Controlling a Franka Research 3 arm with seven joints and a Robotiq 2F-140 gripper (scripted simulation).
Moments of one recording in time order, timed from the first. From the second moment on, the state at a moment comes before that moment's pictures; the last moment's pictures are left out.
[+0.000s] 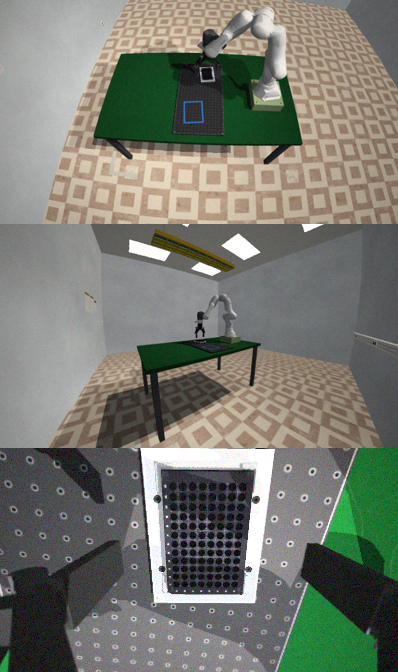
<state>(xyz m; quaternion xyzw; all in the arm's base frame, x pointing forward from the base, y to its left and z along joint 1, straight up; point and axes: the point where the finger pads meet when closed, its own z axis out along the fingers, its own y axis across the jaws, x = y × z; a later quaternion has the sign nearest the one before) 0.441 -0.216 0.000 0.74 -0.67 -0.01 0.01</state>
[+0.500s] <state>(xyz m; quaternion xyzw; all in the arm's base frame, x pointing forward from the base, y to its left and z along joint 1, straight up) 0.441 -0.215 -0.021 0.74 -0.67 -0.01 0.01</state>
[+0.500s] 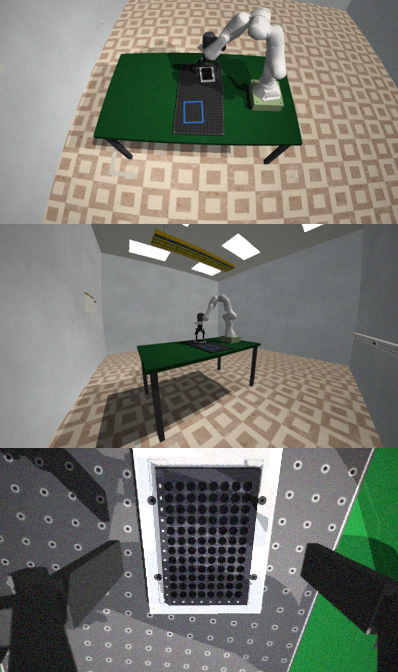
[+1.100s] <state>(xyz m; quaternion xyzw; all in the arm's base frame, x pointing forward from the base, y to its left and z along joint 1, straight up) 0.441 -0.215 -0.044 0.74 -0.67 -0.01 0.00</state>
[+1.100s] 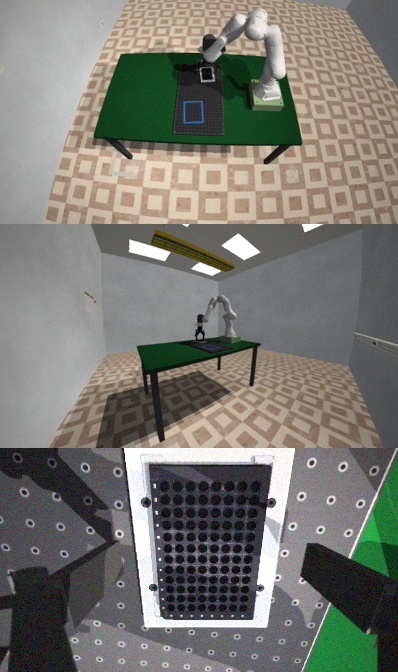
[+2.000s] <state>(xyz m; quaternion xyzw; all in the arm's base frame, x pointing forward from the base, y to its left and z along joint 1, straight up) 0.443 -0.217 -0.043 0.74 -0.67 0.00 0.00</state>
